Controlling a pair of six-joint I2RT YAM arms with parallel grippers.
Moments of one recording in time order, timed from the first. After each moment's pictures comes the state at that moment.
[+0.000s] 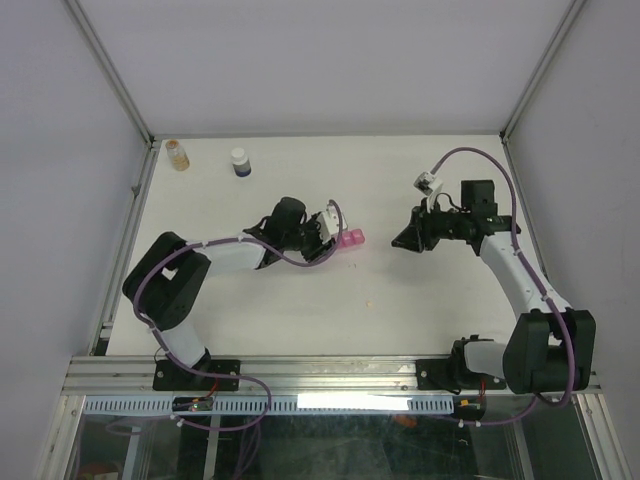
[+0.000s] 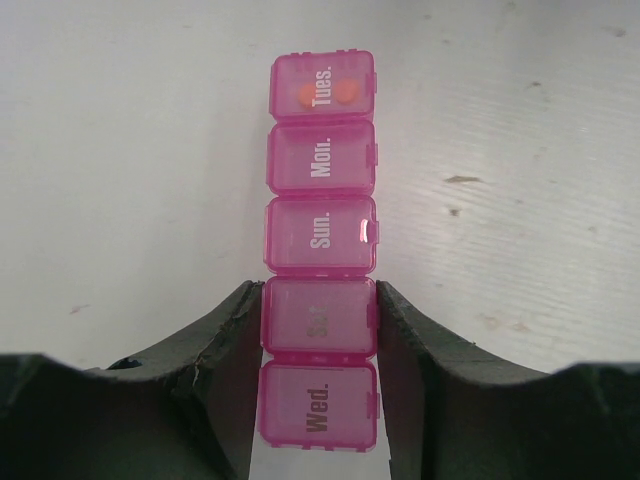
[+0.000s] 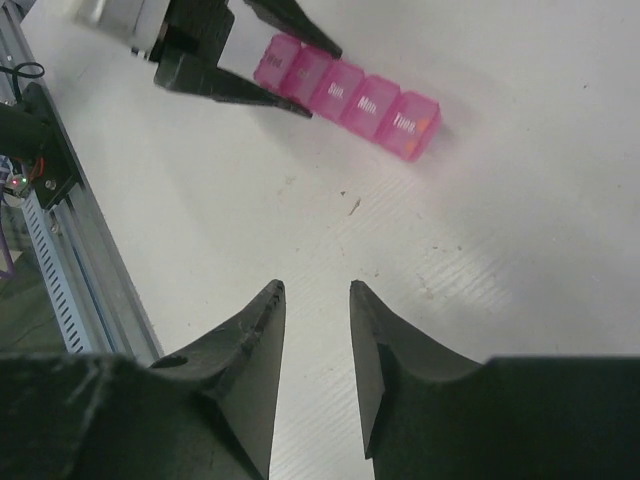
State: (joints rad) left arm -0.68 1.72 0.87 0.24 0.40 0.47; right arm 0.07 1.26 0.90 -0.54 -0.93 -0.31
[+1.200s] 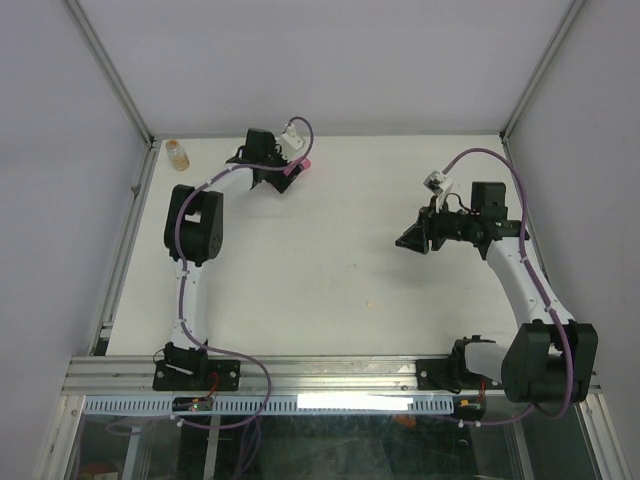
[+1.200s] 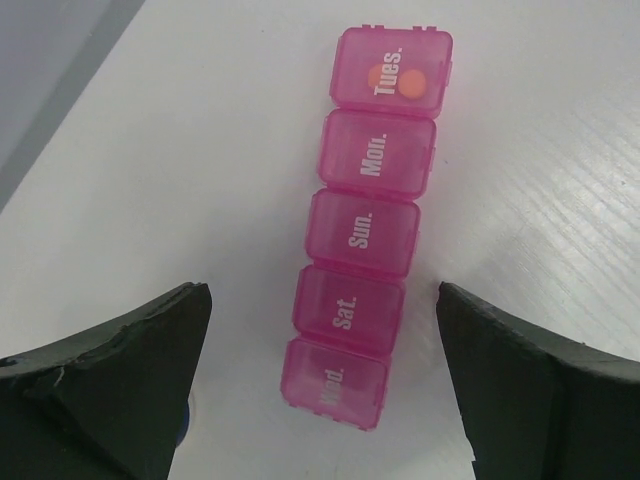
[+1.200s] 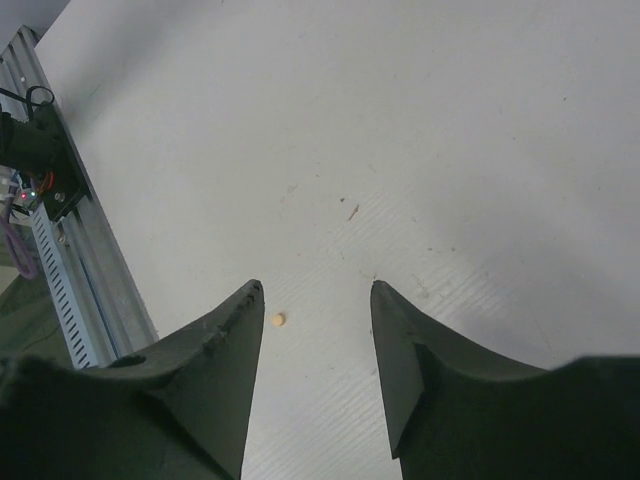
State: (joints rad) left arm -0.27 2.32 1.77 -0.13 0.18 0.56; right arm 0.01 1.20 0.89 -0.54 -0.98 -0.31
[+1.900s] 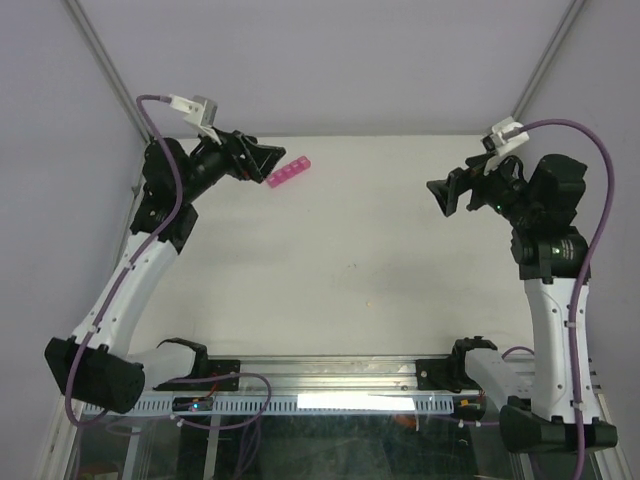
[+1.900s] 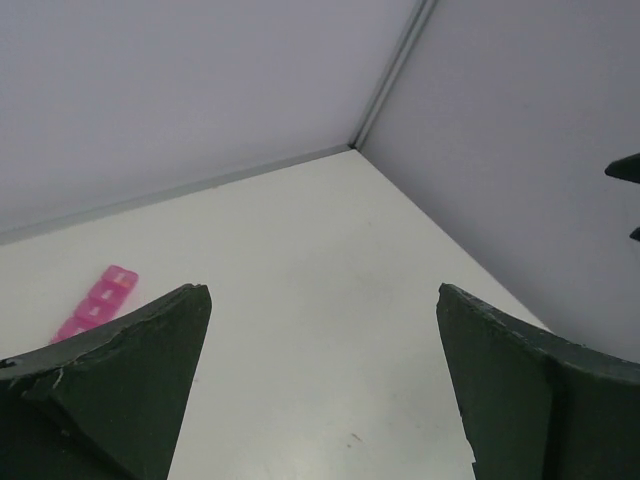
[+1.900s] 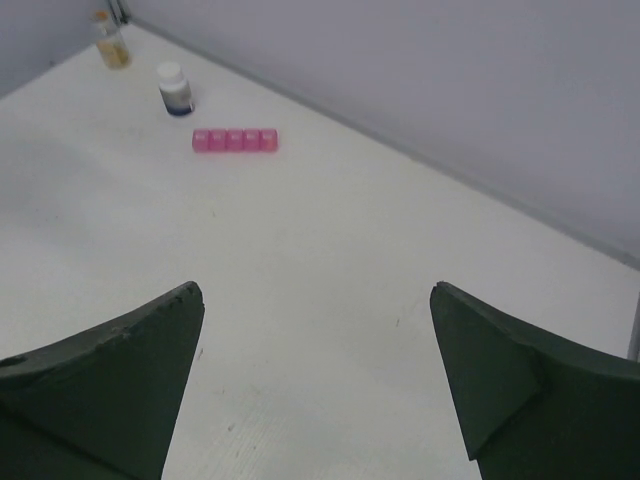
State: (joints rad) left arm -0.27 1.21 1.19 0.10 0.45 -0.35; right arm -0.01 0.94 1.25 -0.56 -0.57 -0.23
